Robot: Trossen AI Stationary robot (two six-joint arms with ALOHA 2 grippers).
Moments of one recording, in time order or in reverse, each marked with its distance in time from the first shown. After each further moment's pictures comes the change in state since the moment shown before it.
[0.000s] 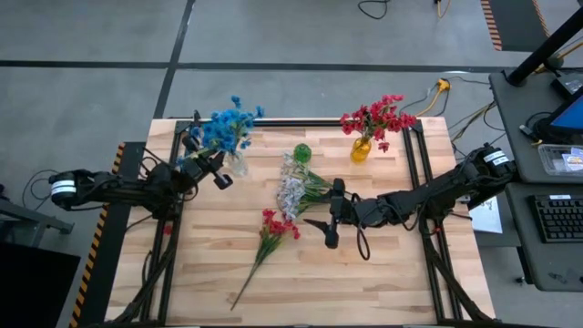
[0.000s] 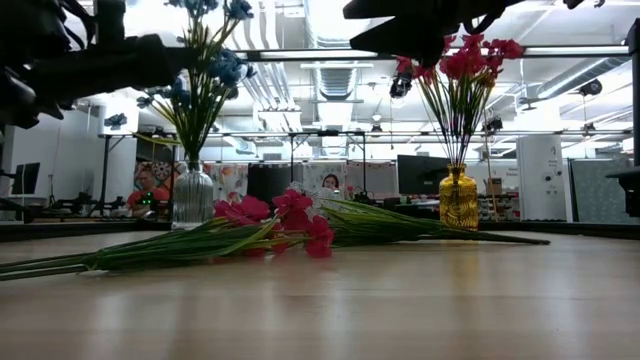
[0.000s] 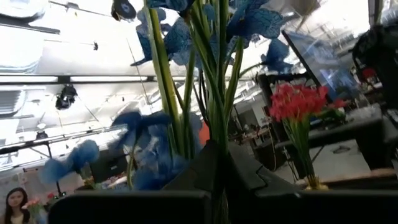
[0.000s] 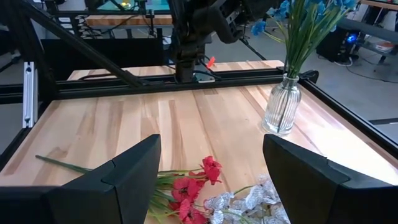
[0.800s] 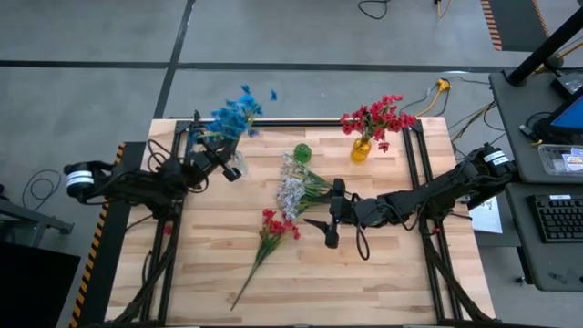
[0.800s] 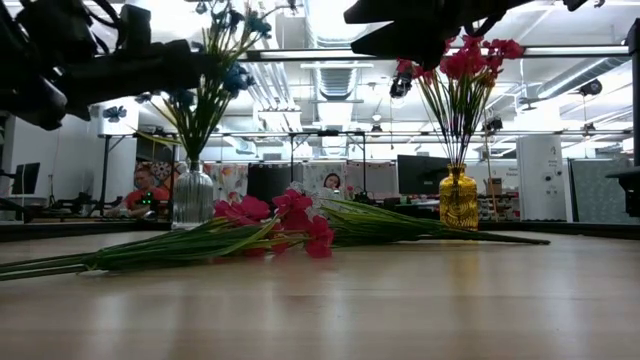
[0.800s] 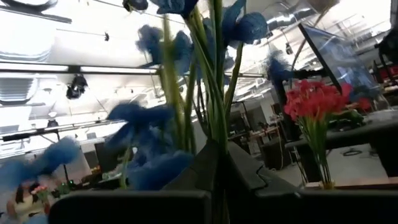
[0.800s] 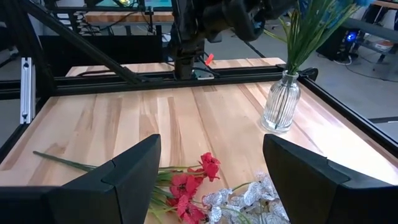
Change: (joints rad) left arm 0.066 0.239 0.085 0.142 0.011 -0.057; right arm -0.002 0.000 -0.006 -0.005 -0.001 -0.001
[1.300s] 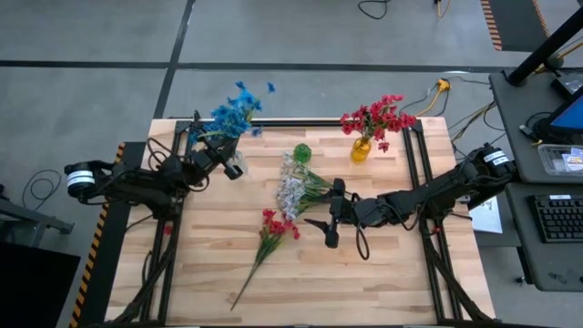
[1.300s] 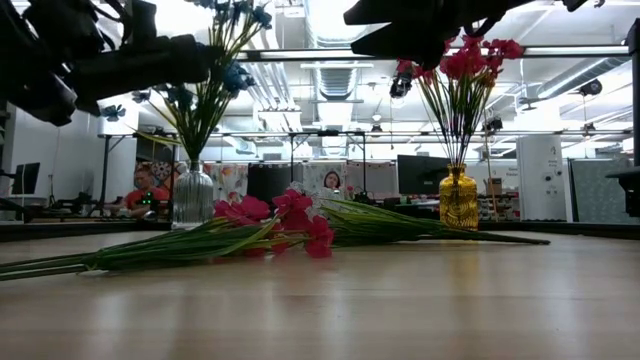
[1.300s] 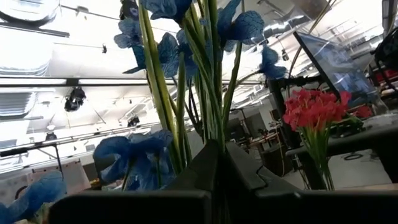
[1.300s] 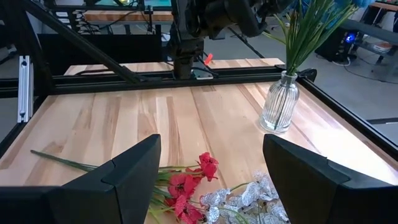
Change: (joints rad) left arm 0.014 0.008 0.039 -0.001 0.036 0.031; right arm -0.002 0.000 0.000 -0.001 0.000 -0.009
